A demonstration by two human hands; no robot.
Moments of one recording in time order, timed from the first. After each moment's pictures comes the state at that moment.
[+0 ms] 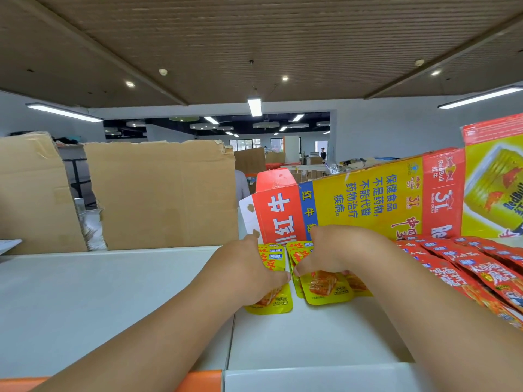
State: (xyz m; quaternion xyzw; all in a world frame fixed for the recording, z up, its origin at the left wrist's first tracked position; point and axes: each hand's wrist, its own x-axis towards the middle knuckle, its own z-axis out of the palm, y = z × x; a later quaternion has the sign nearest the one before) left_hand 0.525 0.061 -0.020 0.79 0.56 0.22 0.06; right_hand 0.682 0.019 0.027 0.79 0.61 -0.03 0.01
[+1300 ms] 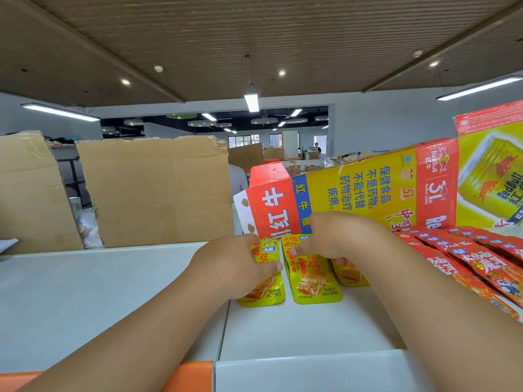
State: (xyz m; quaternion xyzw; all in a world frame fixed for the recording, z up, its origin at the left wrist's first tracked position) left_hand 0.517 0.050 -0.012 0.81 0.56 0.15 0.02; right_hand 0.695 0.018 0.029 0.78 0.62 -0.01 -0.03
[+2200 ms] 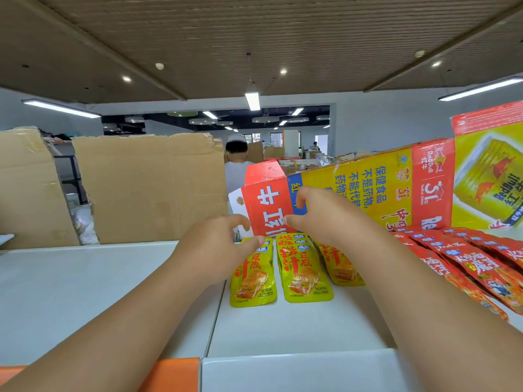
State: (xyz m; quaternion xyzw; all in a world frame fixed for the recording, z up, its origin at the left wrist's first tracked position) left_hand 0.504 0.070 -0.010 0.80 0.50 0.32 0.05; right_hand 0.712 0.029 0.027 0.71 0.65 0.03 -0.27
